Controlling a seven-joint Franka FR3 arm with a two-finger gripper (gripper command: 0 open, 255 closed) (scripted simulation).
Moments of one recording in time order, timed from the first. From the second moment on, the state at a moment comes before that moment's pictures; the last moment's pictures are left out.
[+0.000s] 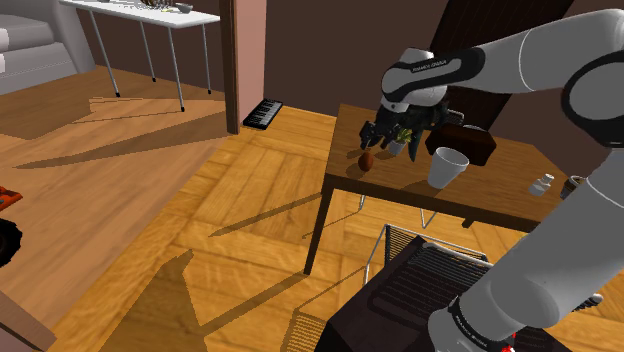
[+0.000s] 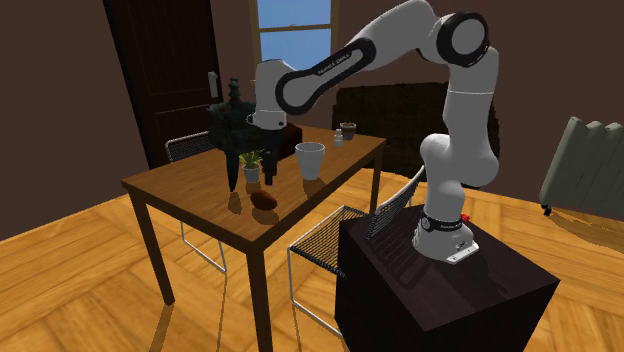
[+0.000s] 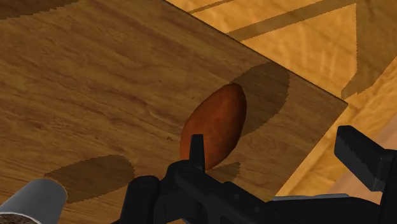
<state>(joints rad) -0.10 0.01 -0.27 -2.10 0.12 2.16 -0.09</state>
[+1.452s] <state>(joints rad) -0.15 0.27 -0.28 -2.00 0.22 2.27 -0.17</state>
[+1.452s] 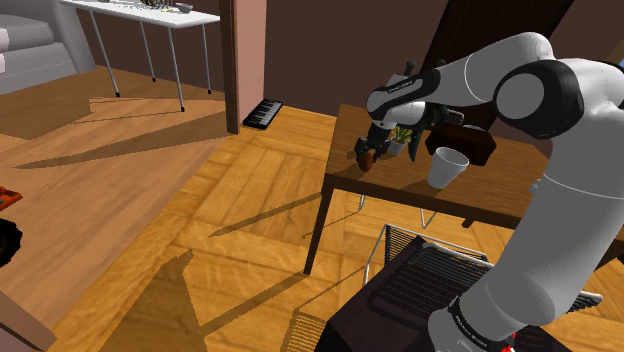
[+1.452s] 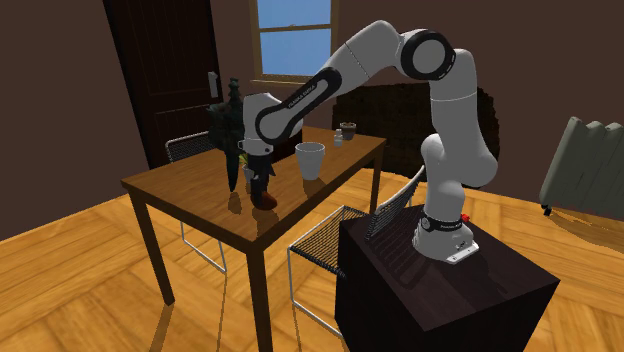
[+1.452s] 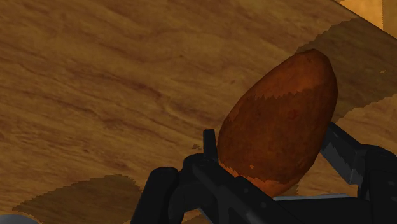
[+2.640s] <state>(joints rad) -0.14 0.21 -0.29 -1.95 0.18 2.17 -0.14</state>
